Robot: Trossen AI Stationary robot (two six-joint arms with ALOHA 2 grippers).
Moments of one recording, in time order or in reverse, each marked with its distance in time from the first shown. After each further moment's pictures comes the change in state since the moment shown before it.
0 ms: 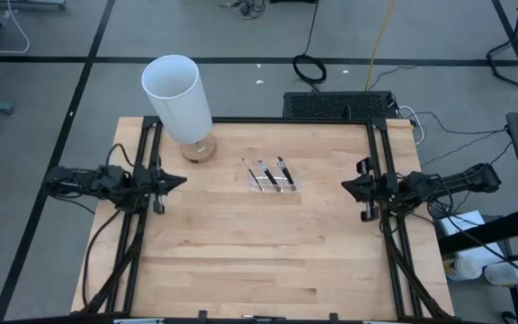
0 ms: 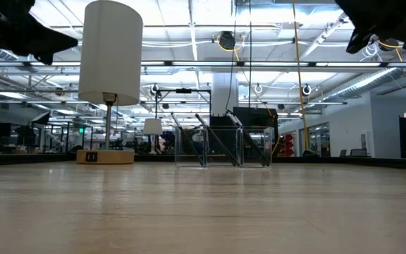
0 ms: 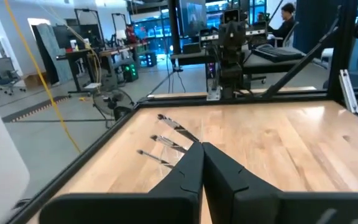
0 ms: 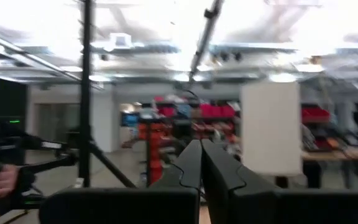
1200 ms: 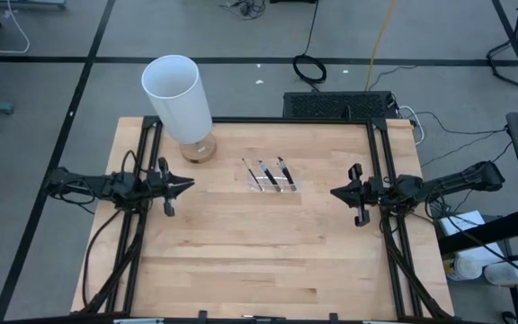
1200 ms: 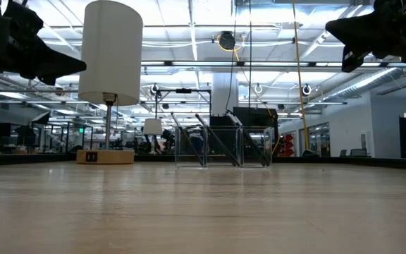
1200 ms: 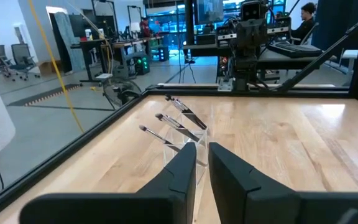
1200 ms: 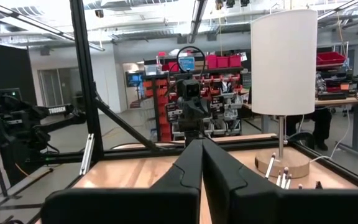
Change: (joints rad) left arm 0.000 0.008 -0.165 0.166 -0.059 -0.056; right arm 0.000 0.082 0.000 -0.133 -0.010 0.128
